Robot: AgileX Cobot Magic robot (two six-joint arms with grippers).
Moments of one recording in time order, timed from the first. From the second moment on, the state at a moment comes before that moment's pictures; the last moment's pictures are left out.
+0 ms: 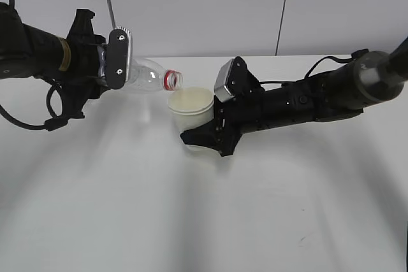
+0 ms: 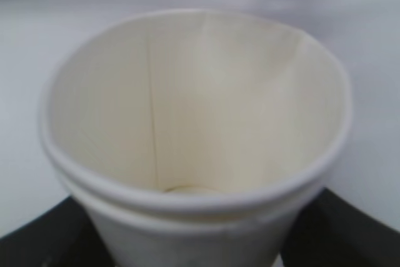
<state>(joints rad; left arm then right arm) -0.32 1.82 -1.11 1.05 0.08 0.43 0.24 2.23 -1.30 -1.41 -0.86 0.72</state>
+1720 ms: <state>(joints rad) -0.36 1.82 -1.11 1.15 0.16 0.43 0.24 2.23 -1.30 -1.57 -0.84 0.77</state>
